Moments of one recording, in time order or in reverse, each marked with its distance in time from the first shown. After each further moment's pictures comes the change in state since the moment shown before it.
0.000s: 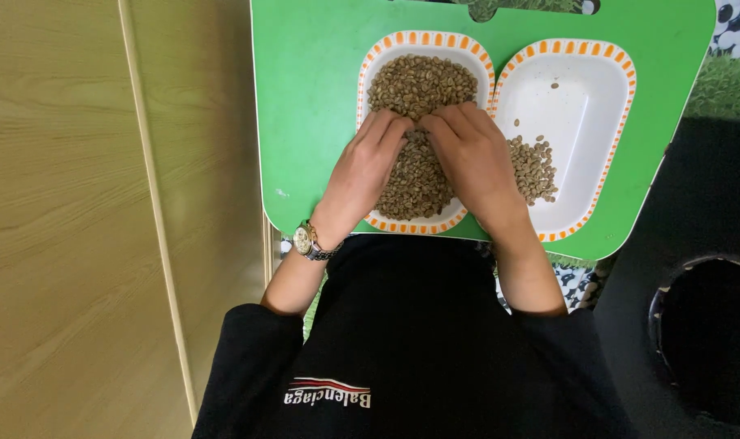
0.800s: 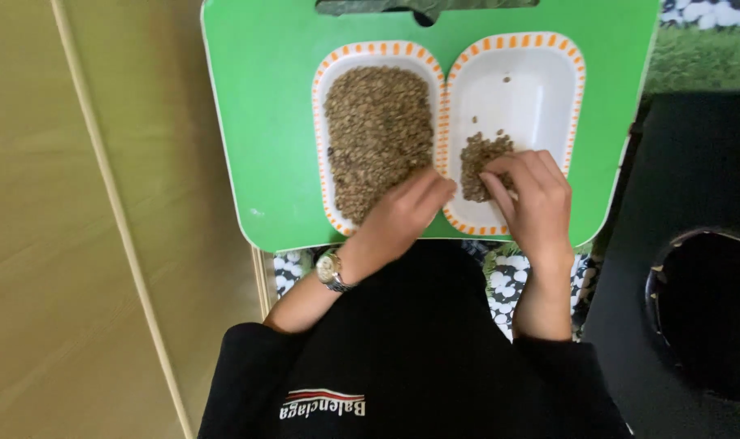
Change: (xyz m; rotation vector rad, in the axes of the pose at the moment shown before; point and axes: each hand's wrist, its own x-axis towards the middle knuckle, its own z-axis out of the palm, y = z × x) left_hand -0.024 0.050 0.088 -0.035 0.081 0.262; right_hand -0.118 0.047 -0.031 0.144 0.140 0.346
